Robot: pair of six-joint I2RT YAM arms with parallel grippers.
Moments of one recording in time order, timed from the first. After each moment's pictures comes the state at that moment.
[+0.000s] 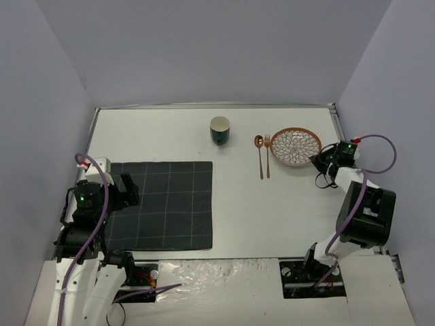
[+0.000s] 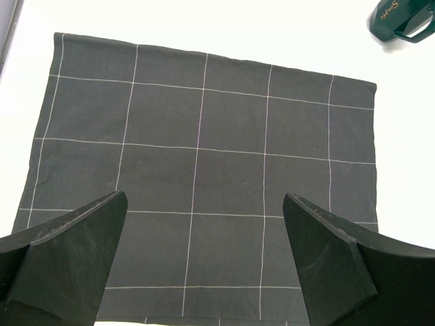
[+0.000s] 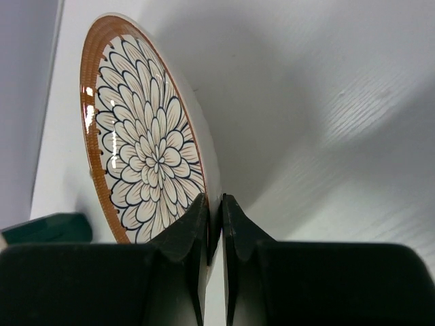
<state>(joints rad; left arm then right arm) -0.07 0.51 0.79 -0.77 -0.06 -0.22 -0.31 1.59 0.80 0.09 -0.20 0.83</state>
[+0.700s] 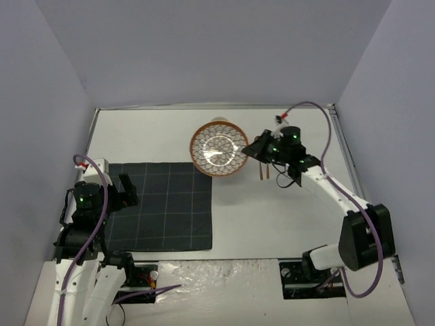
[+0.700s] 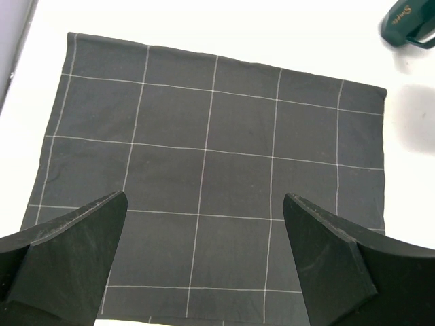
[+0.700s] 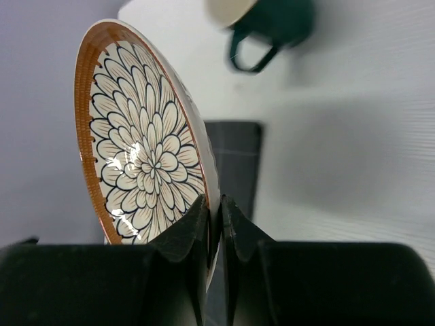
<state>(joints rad) -0.06 0.51 0.79 -0.77 -0.09 -0.22 0.33 1.39 0.93 0.01 -0.37 0.78</state>
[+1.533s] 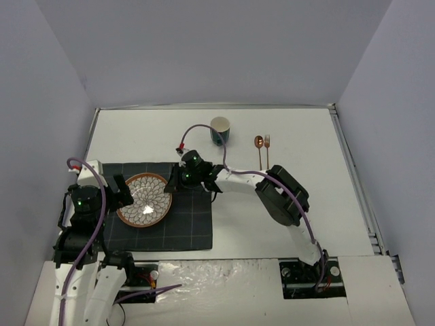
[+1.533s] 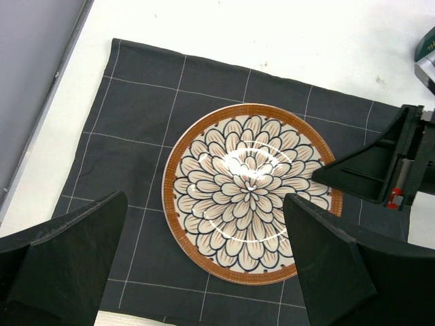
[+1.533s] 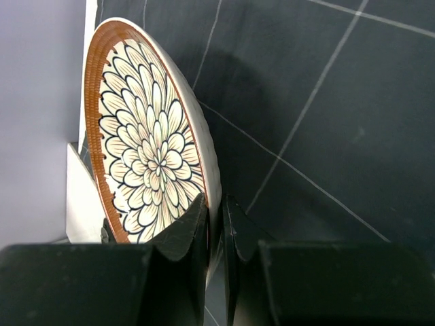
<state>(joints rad) -0.05 0.48 0.79 -0.78 -0.19 -0.22 0.90 2.12 1.41 0.10 -0.31 0.85</state>
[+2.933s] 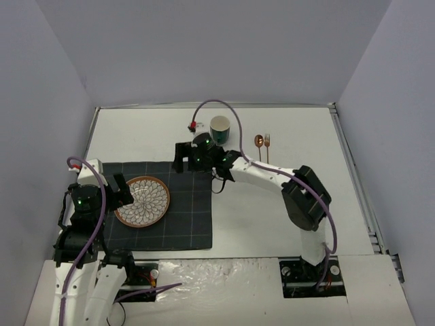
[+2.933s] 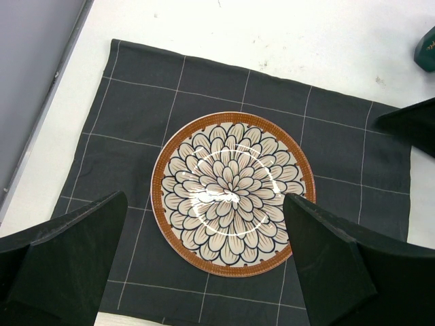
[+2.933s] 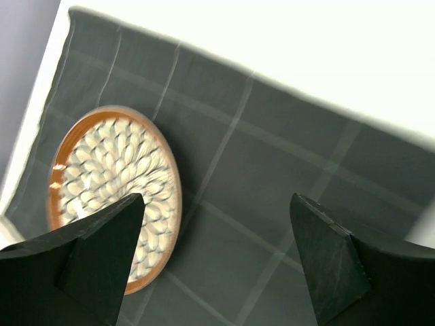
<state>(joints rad) -0.05 0.48 0.79 -0.78 -0.19 -0.22 0.85 1.96 1.43 -0.05 -0.02 0.57</state>
